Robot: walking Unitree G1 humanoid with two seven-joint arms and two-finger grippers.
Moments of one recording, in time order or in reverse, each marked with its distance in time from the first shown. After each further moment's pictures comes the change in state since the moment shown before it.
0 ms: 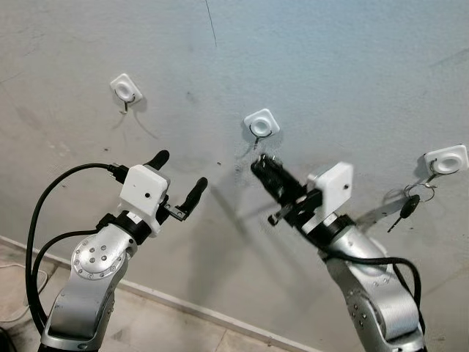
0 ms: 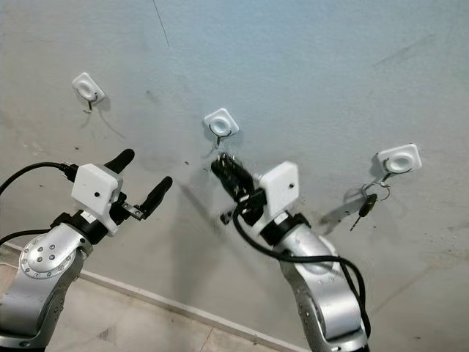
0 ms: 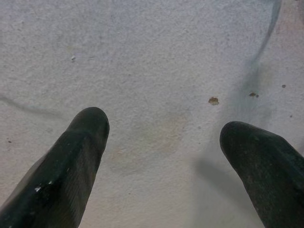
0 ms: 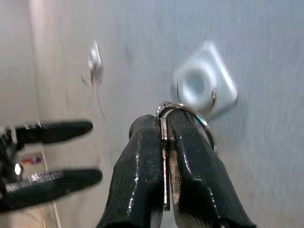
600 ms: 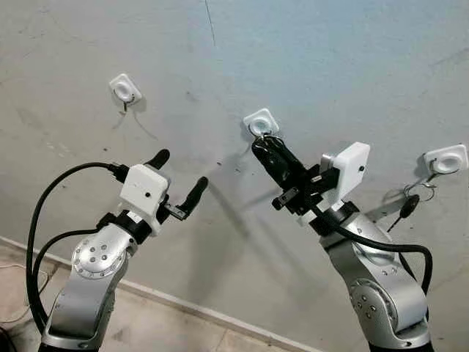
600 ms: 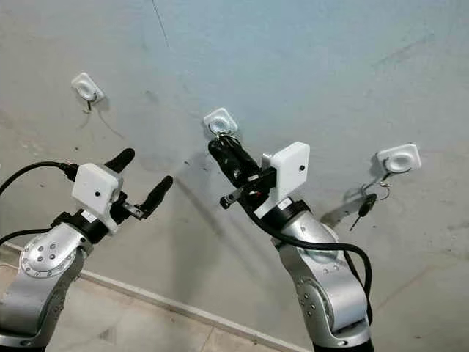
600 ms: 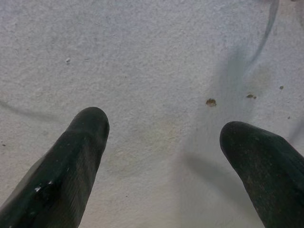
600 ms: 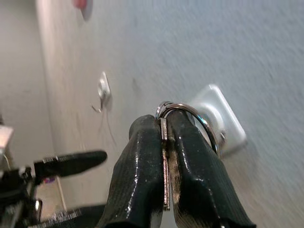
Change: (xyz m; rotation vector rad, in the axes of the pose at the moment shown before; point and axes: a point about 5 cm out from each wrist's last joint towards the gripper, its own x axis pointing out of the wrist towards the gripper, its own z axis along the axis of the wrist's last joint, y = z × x) left arm 0.001 0.000 0.000 -0.001 -0.001 -0.003; right arm 0.014 0.006 0.014 0.064 -0.053 0.021
